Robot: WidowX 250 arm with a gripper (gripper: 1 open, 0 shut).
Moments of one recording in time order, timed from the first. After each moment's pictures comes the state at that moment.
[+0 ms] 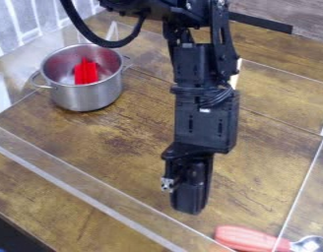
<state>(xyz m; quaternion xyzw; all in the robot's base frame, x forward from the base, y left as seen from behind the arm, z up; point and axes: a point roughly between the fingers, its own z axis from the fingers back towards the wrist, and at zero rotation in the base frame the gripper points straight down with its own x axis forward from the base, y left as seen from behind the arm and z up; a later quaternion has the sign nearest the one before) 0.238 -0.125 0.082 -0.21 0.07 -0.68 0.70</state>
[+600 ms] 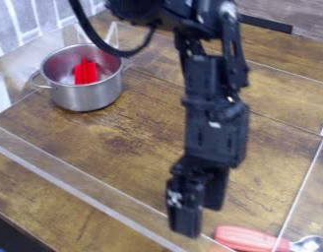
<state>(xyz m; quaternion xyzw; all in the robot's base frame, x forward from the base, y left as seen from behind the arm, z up) 0.233 -0.144 0.071 -0.20 0.08 -0.71 0.67</state>
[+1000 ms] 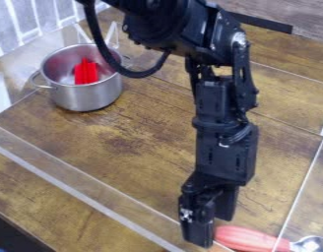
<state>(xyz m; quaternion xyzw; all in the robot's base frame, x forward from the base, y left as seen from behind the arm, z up) 0.246 -0.144 0.045 -0.20 0.05 -0.71 0.67</state>
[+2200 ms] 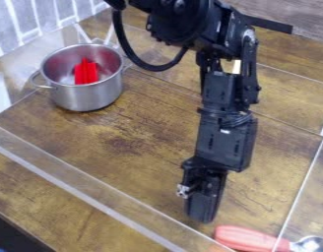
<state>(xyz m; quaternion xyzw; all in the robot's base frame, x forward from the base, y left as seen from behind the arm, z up) 0.256 -0.131 0.050 -0.23 0.13 -0.71 0.65</state>
